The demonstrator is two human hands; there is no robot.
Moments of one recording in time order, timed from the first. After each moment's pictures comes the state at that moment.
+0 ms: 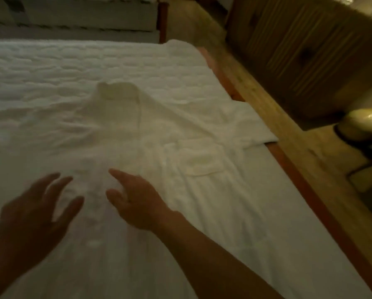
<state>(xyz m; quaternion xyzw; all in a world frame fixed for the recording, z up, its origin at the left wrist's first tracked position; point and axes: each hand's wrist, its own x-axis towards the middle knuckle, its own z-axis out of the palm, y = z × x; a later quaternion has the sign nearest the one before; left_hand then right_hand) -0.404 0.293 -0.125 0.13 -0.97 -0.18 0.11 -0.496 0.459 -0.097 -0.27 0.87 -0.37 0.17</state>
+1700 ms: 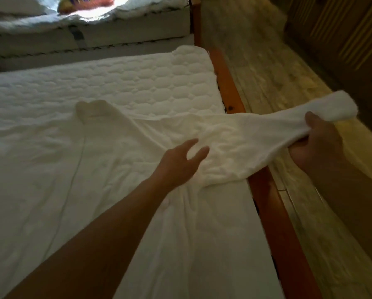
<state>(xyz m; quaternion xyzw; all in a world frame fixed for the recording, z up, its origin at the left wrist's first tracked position) -0.680 0.632 -0.051 0.16 -0.90 -0.41 -0.06 -0.777 0.867 -0.010 0.25 0.44 -0.86 0.01</state>
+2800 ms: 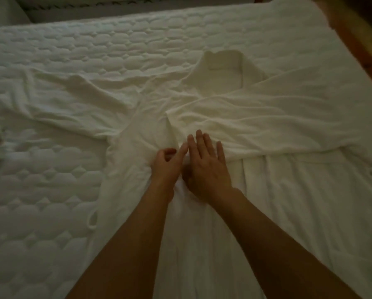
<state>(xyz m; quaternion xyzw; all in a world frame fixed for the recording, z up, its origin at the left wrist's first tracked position) -0.444 0.266 -0.133 0.44 -0.62 -0.65 0.03 -0.475 0.374 -0.138 -0.31 0.94 -0.13 0.09</state>
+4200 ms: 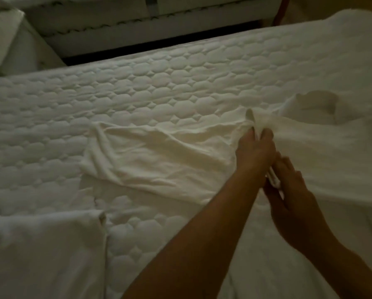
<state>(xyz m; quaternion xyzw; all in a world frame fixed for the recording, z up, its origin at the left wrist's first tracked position) -0.562 0.090 0.001 0.31 -0.62 -0.71 -0.10 -0.488 0.193 -0.018 -0.09 0.92 -0.36 0.10</state>
